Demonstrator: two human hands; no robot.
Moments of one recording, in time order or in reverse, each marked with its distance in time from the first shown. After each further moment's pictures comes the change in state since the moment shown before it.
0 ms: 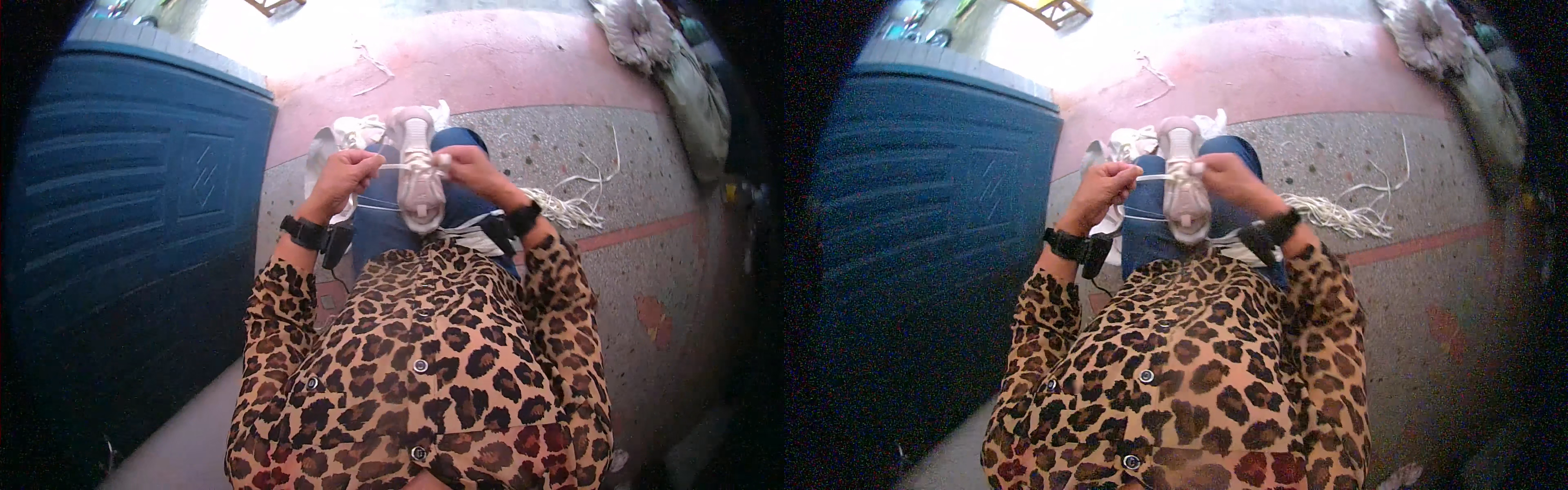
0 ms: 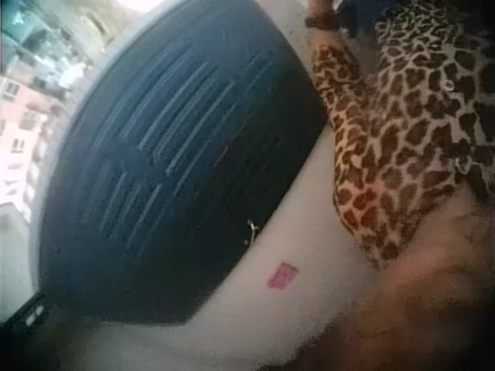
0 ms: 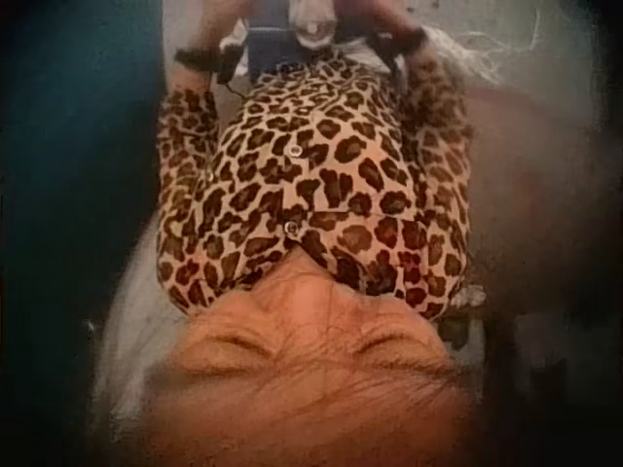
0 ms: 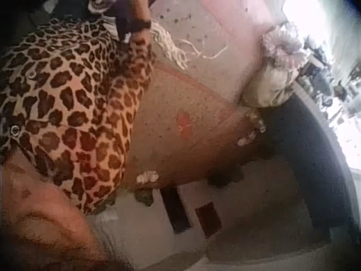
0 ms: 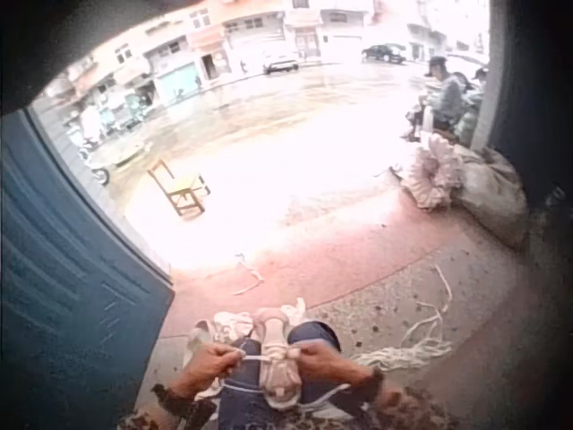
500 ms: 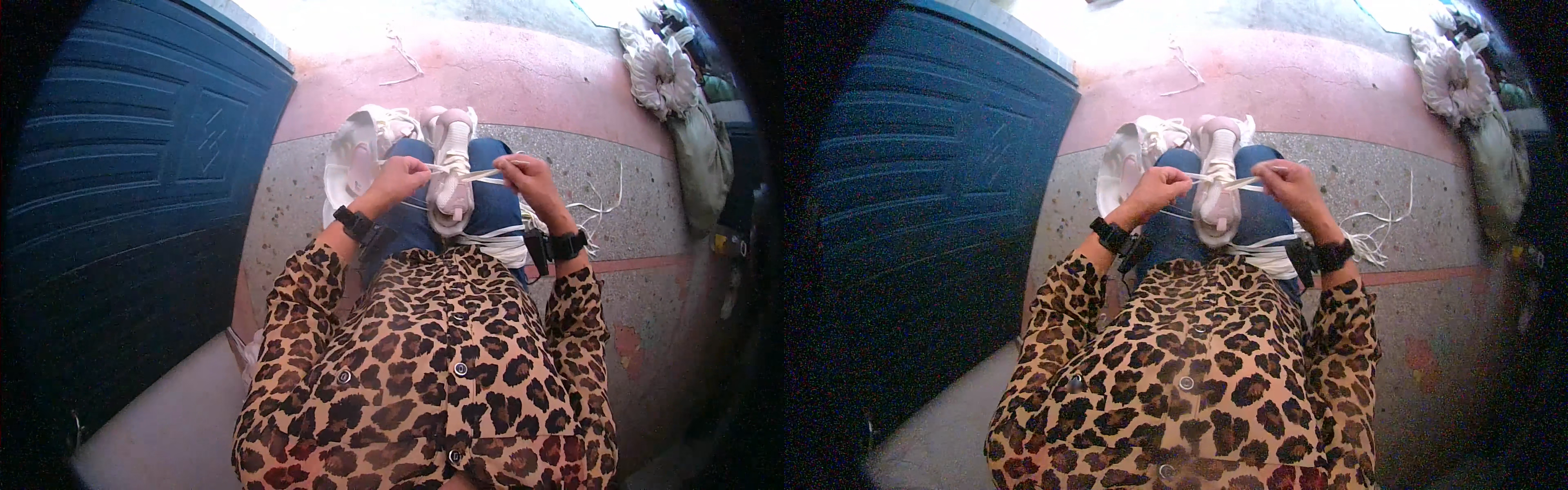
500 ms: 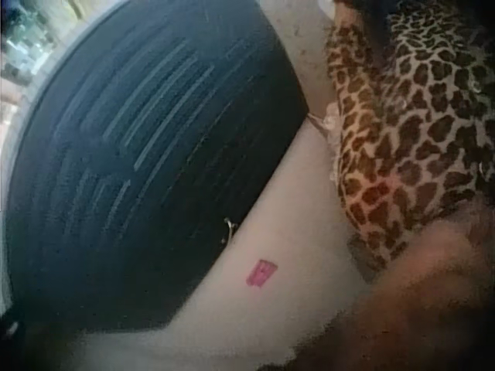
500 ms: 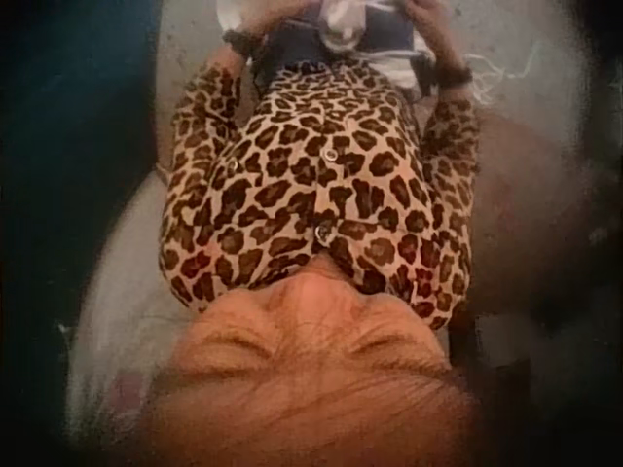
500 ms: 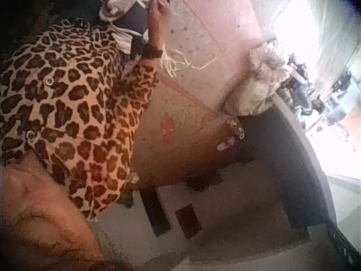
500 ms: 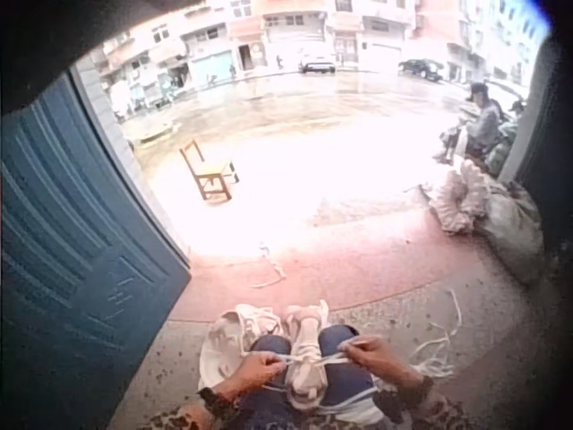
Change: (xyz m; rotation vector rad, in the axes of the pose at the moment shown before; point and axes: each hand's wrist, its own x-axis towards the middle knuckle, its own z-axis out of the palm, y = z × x) left_hand 0.023 -0.065 0.016 0.261 0.001 0.127; right_hand -0.020 -0.041 -0.022 -0.240 0.140 0.110
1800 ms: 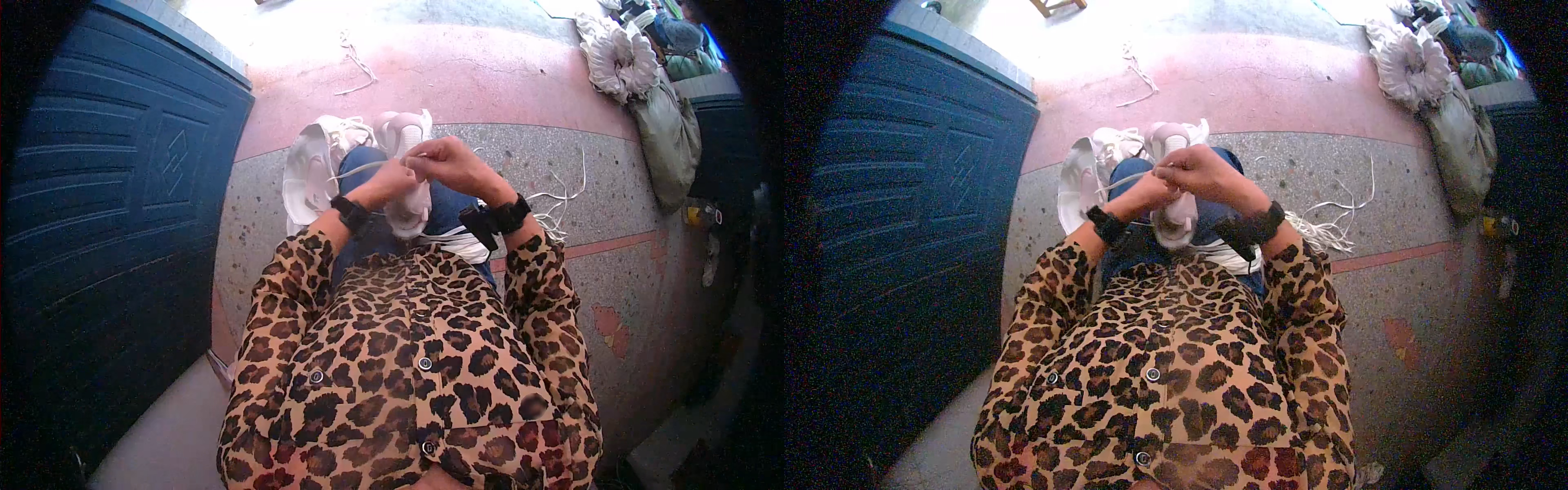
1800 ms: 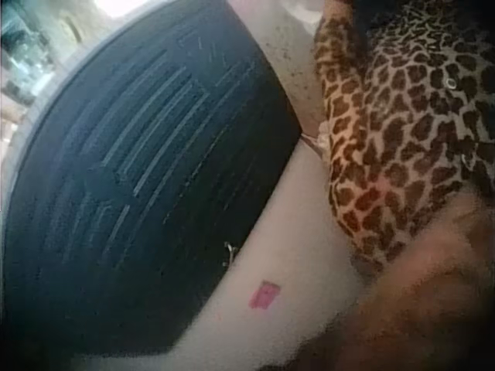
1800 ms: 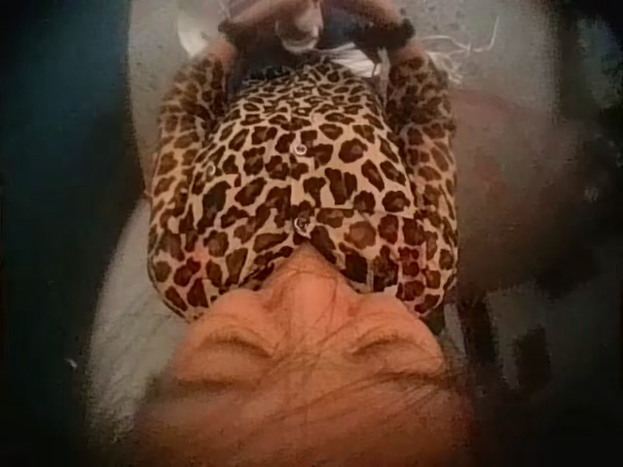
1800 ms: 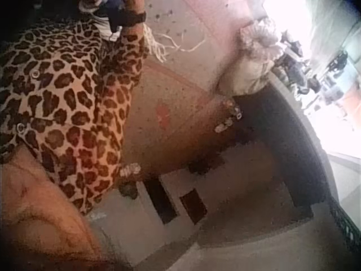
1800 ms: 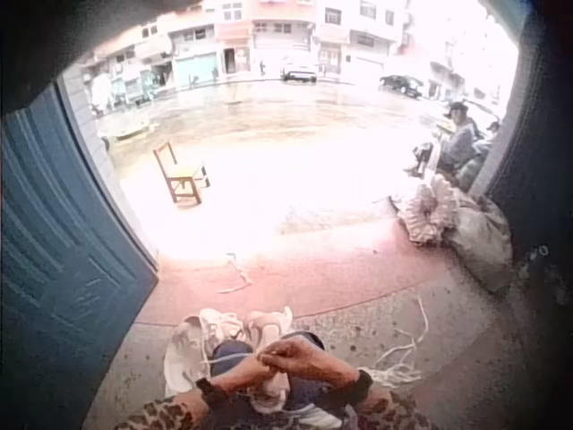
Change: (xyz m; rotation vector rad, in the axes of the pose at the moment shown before) left_hand 0.051 0.002 0.056 0.415 -0.180 0.348; right_hand 0.022 -0.051 0.032 -0.075 -0.330 -0.174
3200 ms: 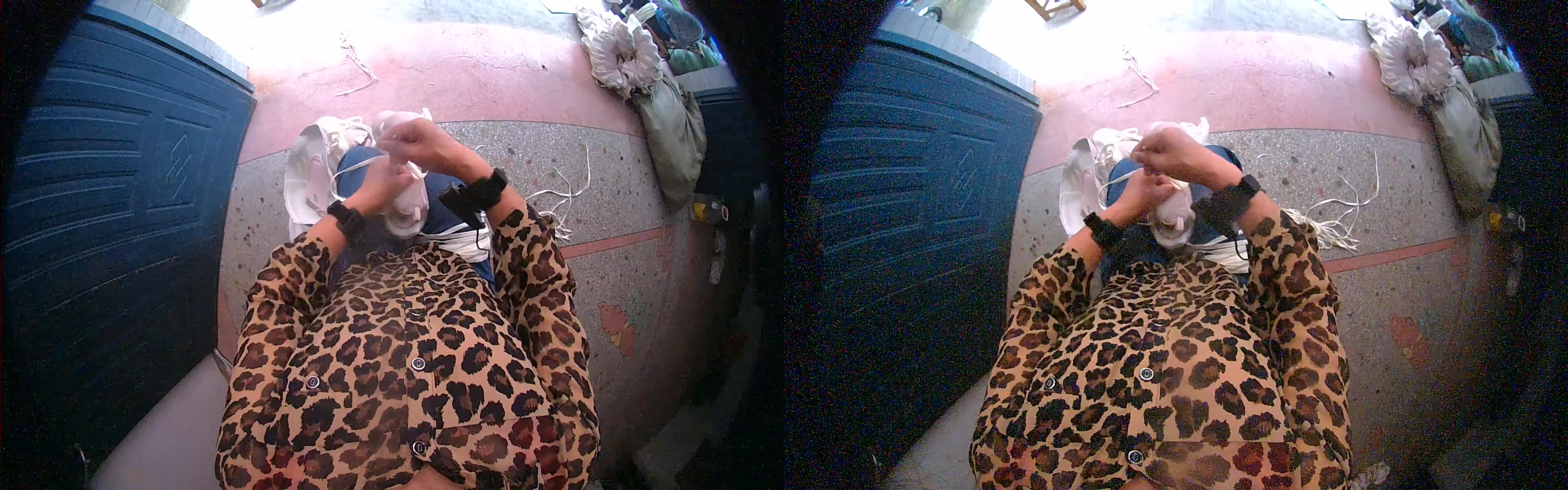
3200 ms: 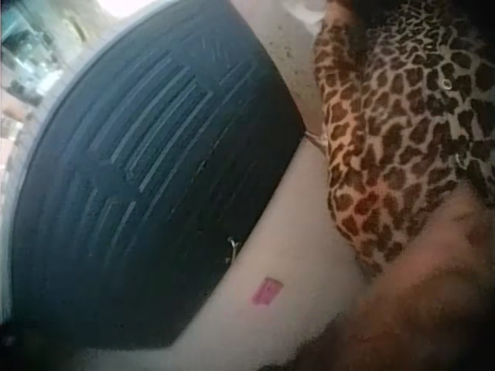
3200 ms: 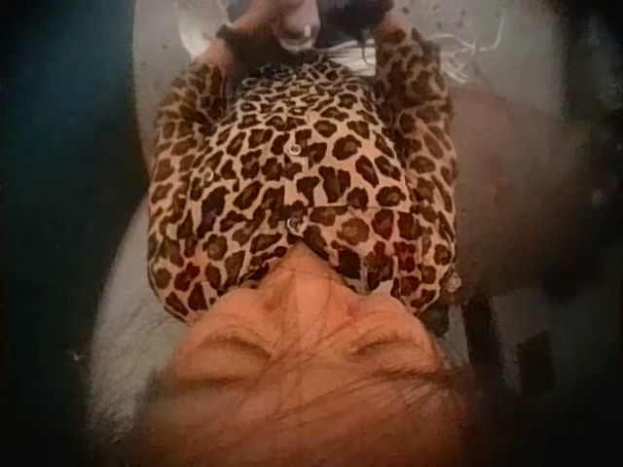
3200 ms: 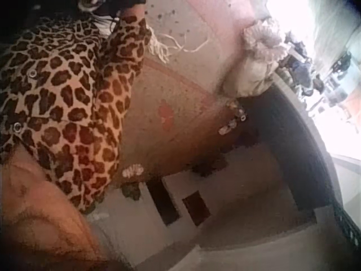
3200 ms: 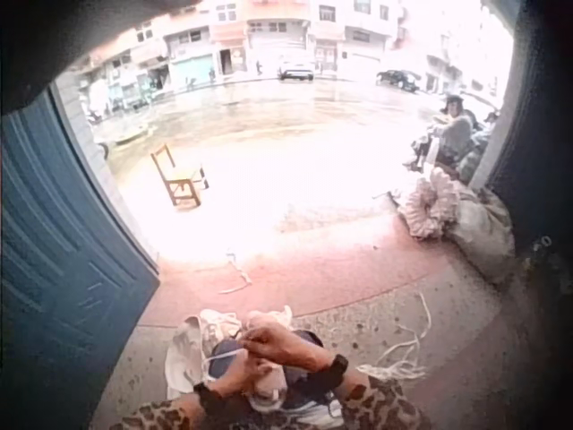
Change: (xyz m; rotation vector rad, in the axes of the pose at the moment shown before) left_hand -0.013 0.003 0.005 -0.143 0.290 -0.170; right_hand 0.041 0.007 -0.002 -0.055 0.019 -0.239
